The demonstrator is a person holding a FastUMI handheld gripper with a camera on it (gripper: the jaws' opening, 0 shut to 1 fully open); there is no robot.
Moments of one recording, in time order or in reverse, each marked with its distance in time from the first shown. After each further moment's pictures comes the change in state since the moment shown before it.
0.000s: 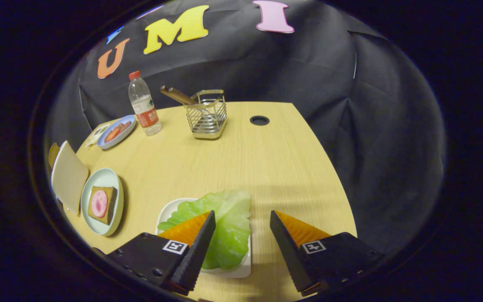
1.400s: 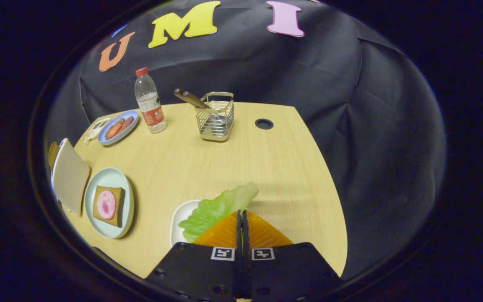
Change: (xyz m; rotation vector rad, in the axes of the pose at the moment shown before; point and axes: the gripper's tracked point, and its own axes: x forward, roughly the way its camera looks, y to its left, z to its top) arm -0.056 0.022 0.020 -0.017 -0.010 -0.058
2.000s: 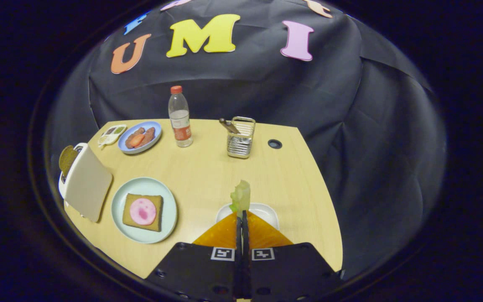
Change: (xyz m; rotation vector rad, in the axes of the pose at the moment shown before) arm -0.090 0.082 0.013 -0.040 -0.075 -0.017
